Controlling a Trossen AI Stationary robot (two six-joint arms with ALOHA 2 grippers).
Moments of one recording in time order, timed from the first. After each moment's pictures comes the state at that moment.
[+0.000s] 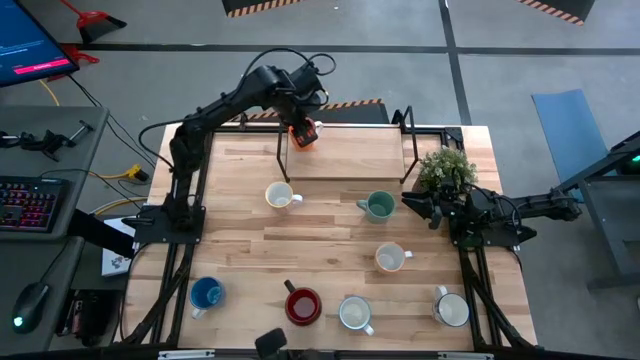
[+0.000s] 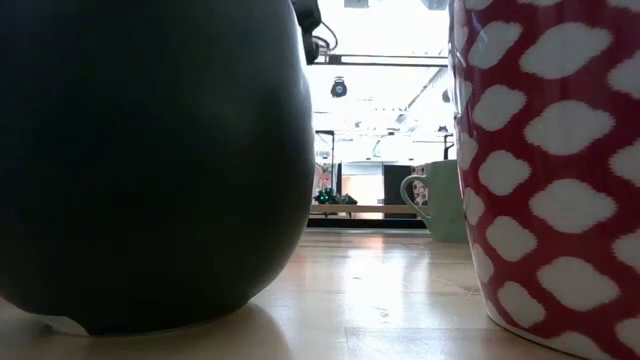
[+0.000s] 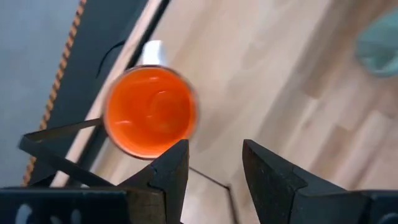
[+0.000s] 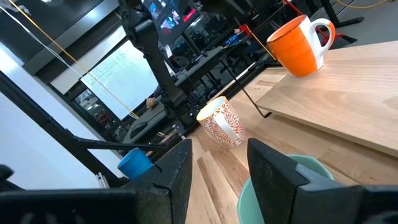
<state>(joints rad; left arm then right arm) 0.53 2.02 2.23 -1.42 -0.01 0.05 0.12 0.05 0.01 0.07 0.35 0.65</state>
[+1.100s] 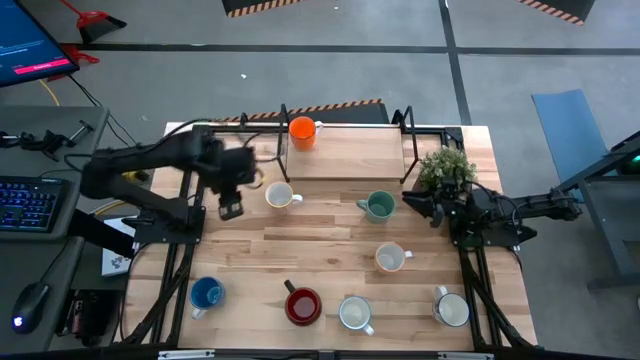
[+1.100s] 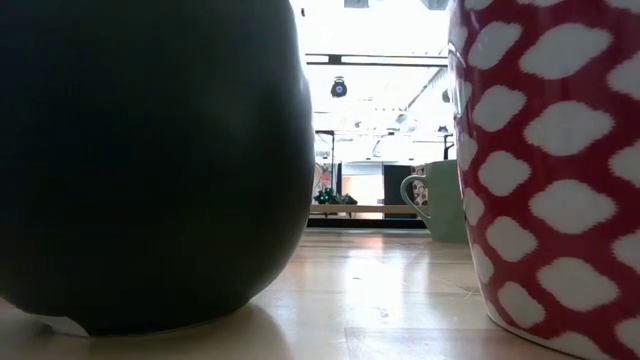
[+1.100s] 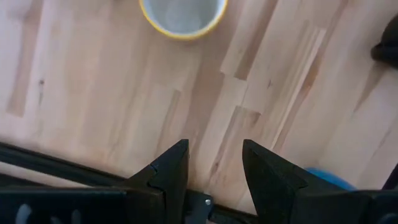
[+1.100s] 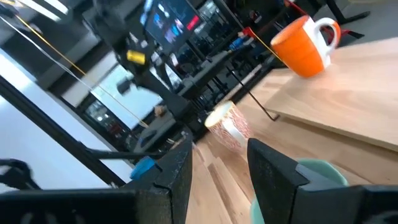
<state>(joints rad) 0.09 1.23 1.35 -1.51 -0.01 -0.24 0.12 0.05 0.01 0.12 0.36 0.70</state>
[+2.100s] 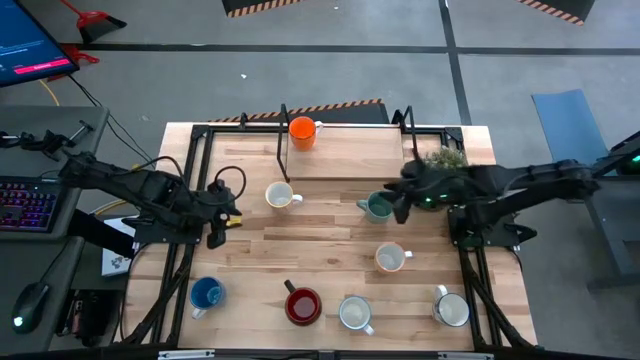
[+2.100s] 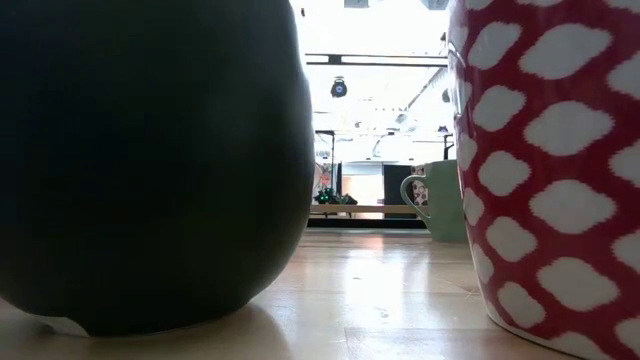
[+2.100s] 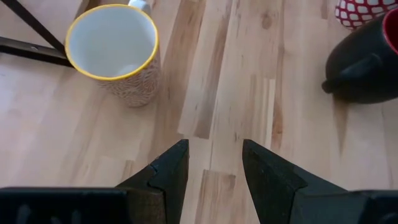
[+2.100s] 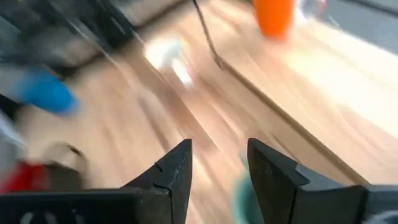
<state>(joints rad) -0.29 0.74 0.76 -0.92 -0.22 -0.43 0.12 1.01 0.98 -0.67 0.36 0.64</state>
